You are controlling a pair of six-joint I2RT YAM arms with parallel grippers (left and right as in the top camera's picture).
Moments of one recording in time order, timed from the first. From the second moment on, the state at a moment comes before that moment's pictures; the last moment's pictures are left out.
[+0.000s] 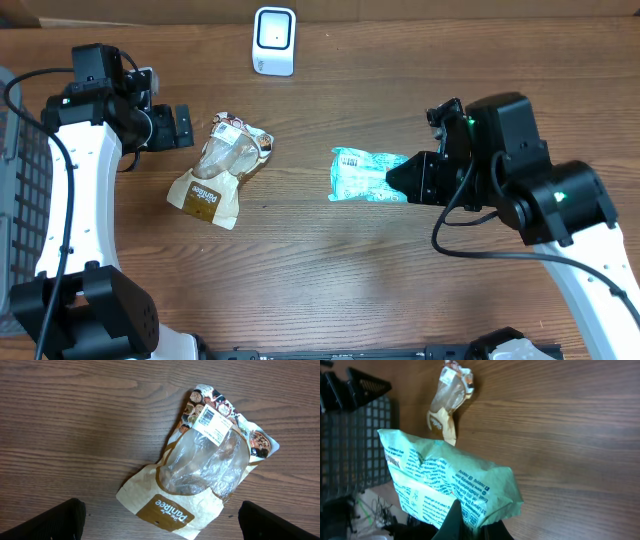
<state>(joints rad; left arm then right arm) 0.18 1.69 1.54 -1.04 0.12 0.00 0.35 1.26 1.42 -1.14 -0.44 0.47</state>
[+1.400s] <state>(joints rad) 0.18 1.69 1.54 -1.04 0.12 0.00 0.61 2.65 2.53 0.06 0.61 -0.84</state>
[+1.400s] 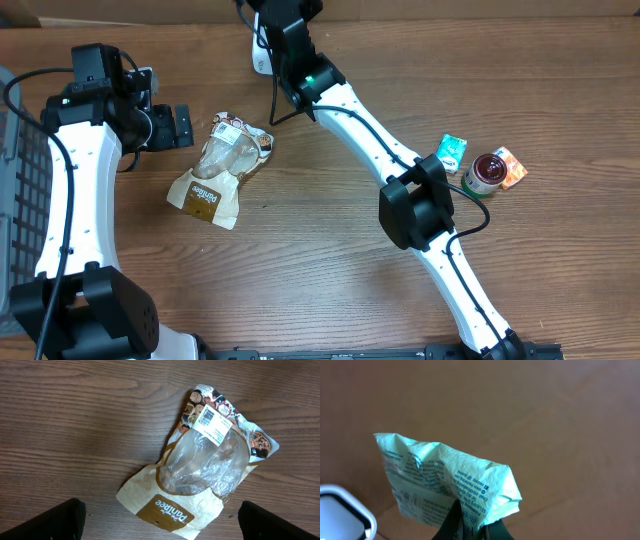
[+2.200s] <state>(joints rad) 0.18 1.69 1.54 -1.04 0.12 0.00 0.52 2.72 2.53 0.03 0.35 -0.99</state>
